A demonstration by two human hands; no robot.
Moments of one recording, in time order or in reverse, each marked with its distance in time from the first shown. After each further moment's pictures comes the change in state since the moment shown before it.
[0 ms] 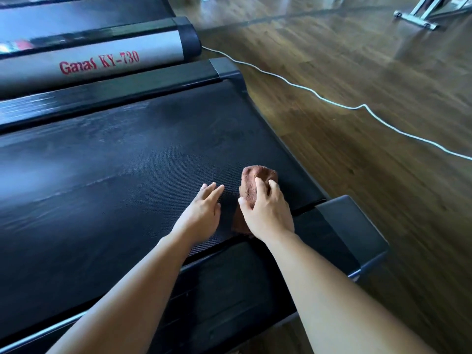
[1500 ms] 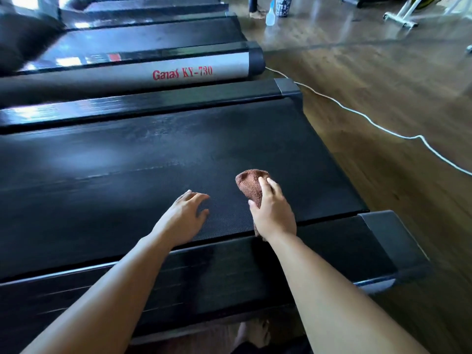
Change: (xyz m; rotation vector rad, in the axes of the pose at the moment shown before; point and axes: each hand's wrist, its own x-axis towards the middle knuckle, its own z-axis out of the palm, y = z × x) left_hand -0.150 -0.070 -0.117 0.111 0.100 -0.228; right_hand -0.076 -0.108 -0.001 0.158 -0.043 -0.208
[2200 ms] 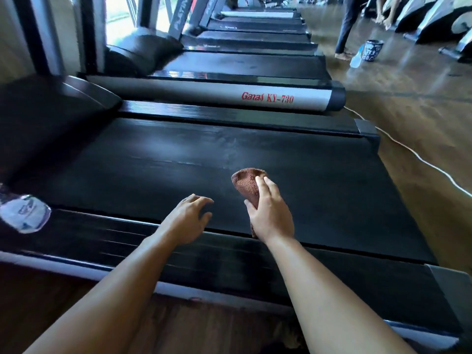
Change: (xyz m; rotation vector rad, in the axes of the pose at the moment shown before) left_hand -0.156 -0.073 -0.099 -0.009 0.238 -0.213; right_hand -0.081 -0.168 0.019 0.047 -0.067 -0.392
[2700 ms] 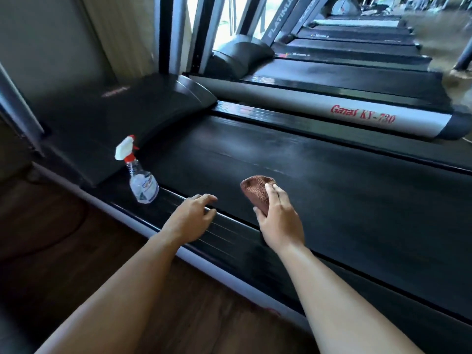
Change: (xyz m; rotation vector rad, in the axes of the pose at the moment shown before) left_hand -0.091 -0.155 -0.108 -0.042 0.164 -0.295; right_hand -0.009 -0.164 0.109 0.052 -0.188 -0.225
